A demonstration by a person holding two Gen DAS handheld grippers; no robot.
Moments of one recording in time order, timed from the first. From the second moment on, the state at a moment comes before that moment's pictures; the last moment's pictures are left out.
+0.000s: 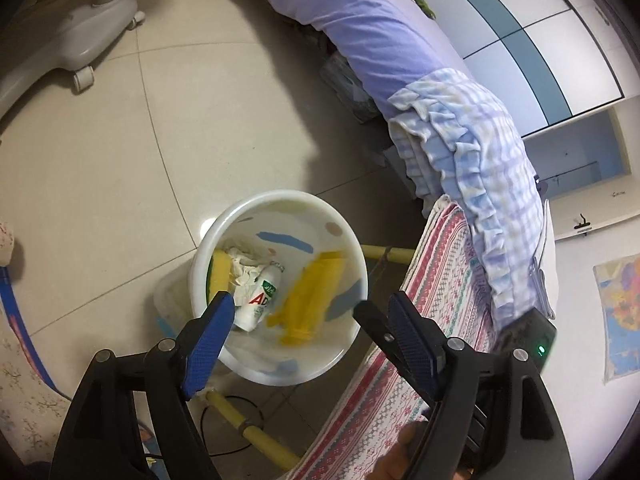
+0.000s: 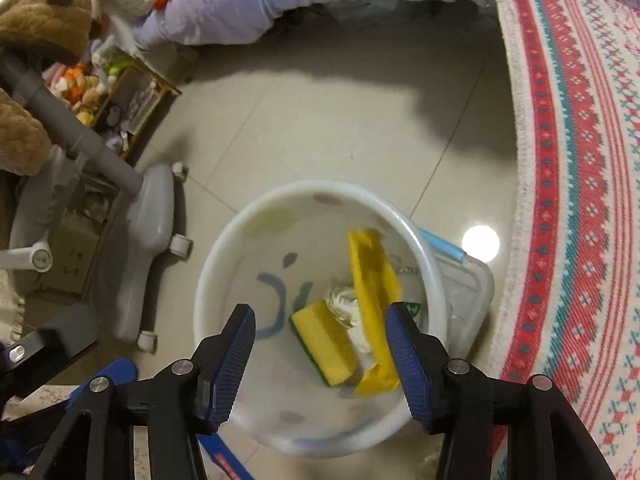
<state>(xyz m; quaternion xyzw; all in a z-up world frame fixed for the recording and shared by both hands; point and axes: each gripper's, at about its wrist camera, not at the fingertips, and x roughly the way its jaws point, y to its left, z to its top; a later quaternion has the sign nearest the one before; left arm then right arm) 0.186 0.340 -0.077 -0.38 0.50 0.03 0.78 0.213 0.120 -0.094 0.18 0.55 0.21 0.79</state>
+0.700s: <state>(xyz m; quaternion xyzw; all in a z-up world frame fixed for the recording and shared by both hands) 0.170 0.201 -0.065 -0.23 0.55 -0.06 0.80 0.120 -0.038 -0.014 0.18 0.52 0.16 0.82</state>
